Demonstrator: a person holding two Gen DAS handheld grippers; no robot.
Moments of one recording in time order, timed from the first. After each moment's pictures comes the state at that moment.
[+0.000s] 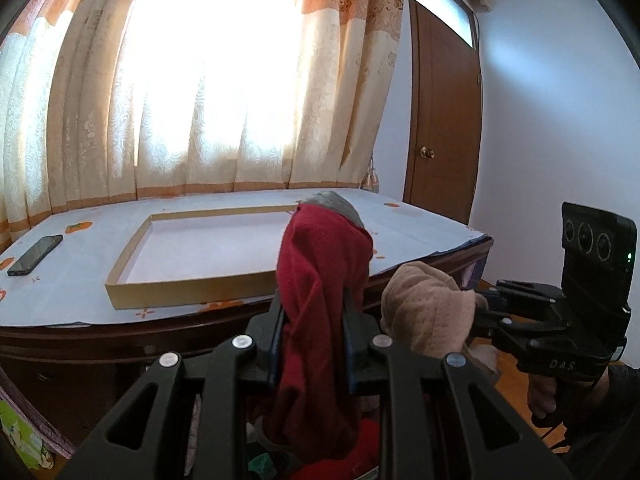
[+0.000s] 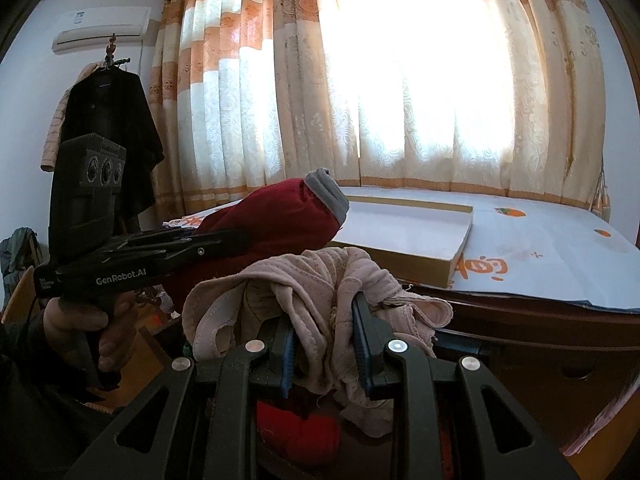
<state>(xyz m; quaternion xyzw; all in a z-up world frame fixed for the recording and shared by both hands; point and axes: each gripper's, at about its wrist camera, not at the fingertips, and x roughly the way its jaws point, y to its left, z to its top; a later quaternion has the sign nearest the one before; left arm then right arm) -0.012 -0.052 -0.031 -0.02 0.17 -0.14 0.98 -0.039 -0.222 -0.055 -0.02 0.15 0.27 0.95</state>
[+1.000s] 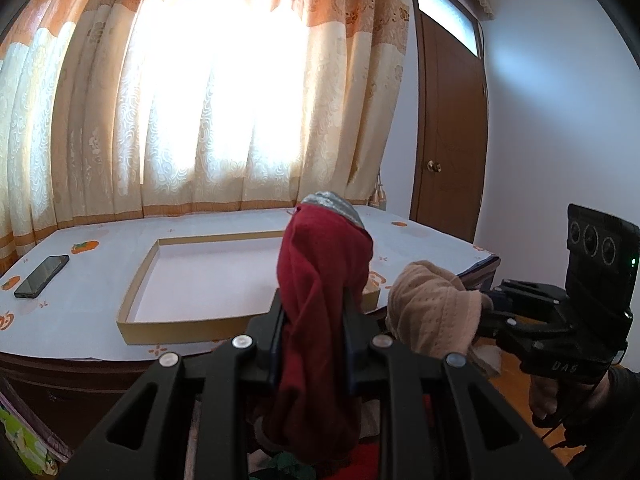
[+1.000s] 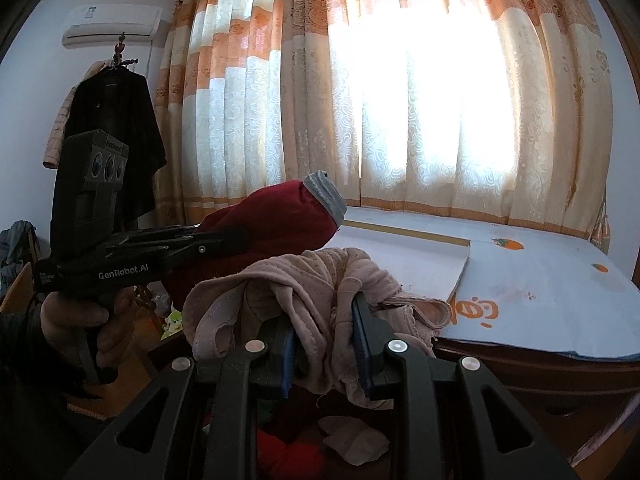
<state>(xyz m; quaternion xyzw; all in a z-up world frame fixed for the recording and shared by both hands) 0.000 -0.050 -0.004 -0.02 0.15 -0.13 0.98 -0.031 -0.222 -0.026 -0.04 0.12 0.27 0.96</state>
